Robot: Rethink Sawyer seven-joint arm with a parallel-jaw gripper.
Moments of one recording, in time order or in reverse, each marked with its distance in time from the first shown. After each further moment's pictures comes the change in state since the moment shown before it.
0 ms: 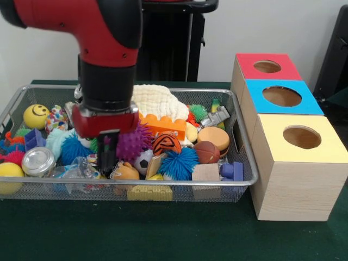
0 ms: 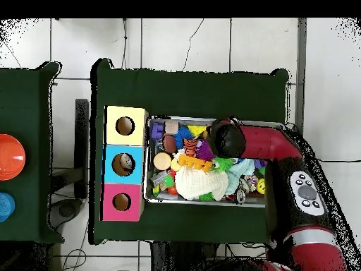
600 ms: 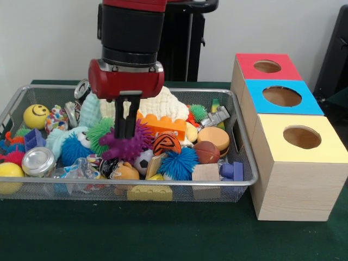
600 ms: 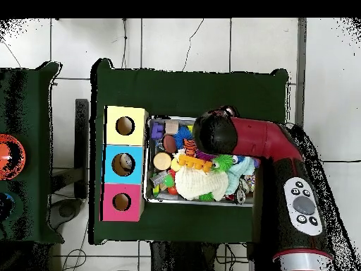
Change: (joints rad) arm 0.079 -0.134 -0.047 0.029 0.123 0.054 0.000
